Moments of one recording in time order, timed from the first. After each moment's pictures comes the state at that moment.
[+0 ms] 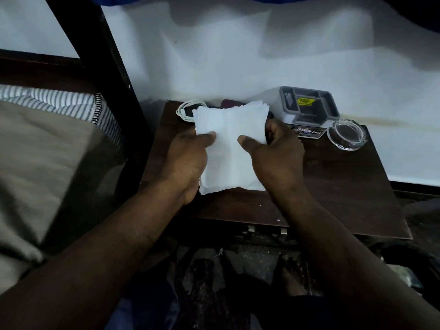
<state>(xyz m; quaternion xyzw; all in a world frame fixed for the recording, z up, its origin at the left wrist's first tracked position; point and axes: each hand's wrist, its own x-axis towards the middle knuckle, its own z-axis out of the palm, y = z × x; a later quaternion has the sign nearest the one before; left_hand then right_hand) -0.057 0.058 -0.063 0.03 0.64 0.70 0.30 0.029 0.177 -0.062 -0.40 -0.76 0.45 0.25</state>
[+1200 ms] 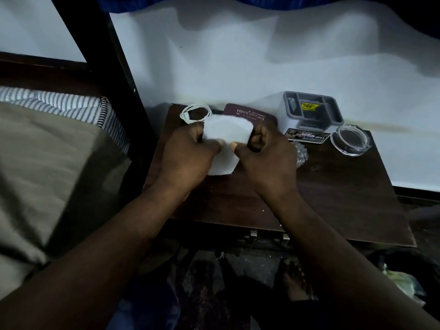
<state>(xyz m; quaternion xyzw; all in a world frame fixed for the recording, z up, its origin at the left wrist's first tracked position) -0.070 0.052 -0.064 0.18 0.78 0.57 0.17 0.018 0.167 -0.067 -0.34 -0.82 0.38 0.26</state>
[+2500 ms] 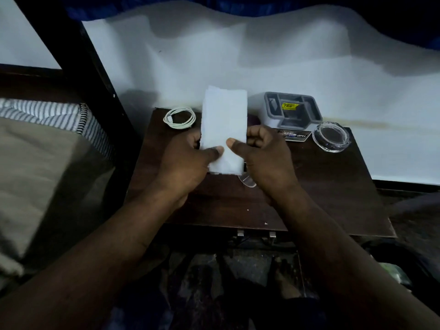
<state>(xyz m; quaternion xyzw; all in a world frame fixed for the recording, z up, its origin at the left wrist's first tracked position) -0.059 0.069 -0.073 0.16 0.70 0.64 0.26 0.031 0.187 -0.060 -0.38 -0.73 0.53 0.21</state>
